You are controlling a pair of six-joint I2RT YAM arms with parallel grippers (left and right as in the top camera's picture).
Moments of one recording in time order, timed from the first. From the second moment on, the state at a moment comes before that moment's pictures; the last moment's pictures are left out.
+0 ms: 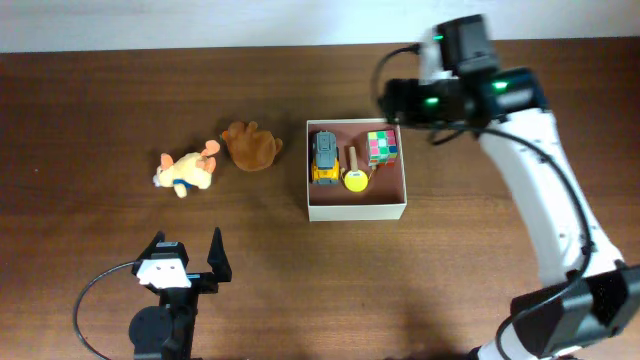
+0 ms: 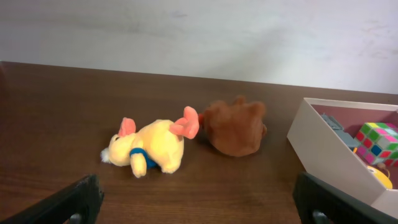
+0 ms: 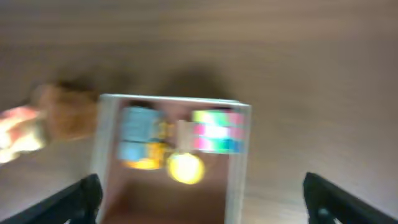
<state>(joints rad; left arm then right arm) 0.01 0.01 0.05 -0.16 0.03 -0.10 0.19 1.76 1.80 -1.04 -0.11 0.23</state>
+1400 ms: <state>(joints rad) 0.02 0.41 0.37 -0.18 0.26 -0.03 -0.33 1.76 1.79 -1.22 0.03 0.34</state>
